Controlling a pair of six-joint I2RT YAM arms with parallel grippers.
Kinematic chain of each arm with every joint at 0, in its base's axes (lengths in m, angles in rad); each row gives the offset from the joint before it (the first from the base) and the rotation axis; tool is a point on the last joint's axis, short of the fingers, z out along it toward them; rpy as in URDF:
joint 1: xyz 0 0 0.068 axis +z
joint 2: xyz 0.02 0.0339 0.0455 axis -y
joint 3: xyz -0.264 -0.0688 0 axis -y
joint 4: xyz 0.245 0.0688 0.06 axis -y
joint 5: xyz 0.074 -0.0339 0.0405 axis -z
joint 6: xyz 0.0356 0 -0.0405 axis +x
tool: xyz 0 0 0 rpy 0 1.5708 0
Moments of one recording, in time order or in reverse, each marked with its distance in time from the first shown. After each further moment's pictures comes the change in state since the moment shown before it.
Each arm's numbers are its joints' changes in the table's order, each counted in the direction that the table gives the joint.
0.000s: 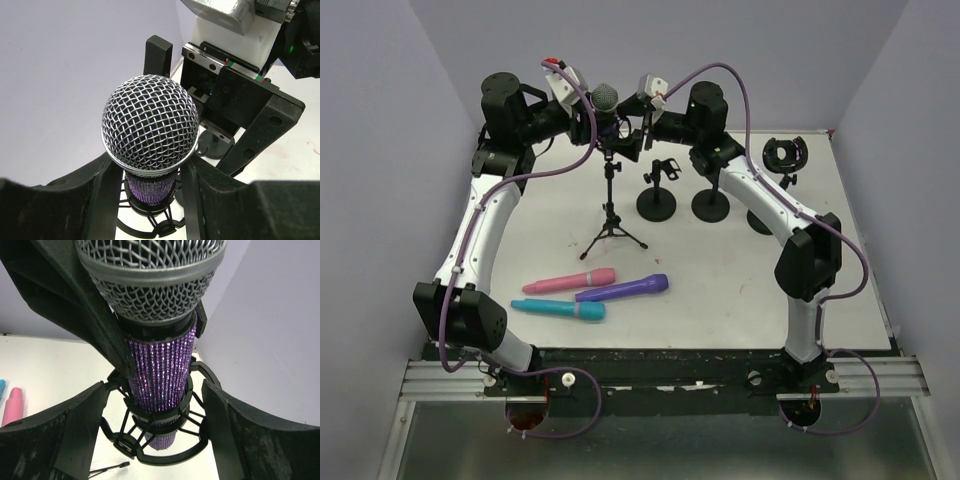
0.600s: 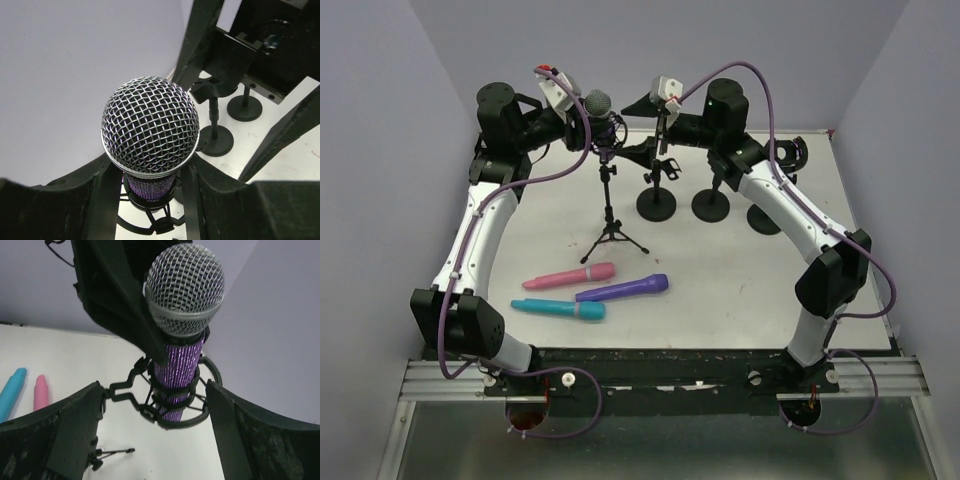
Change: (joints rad) left arm 0.033 0.040 -0.097 0.051 -0.008 -0.048; right arm -0.006 0.180 -0.102 -0.174 0.000 -0.090
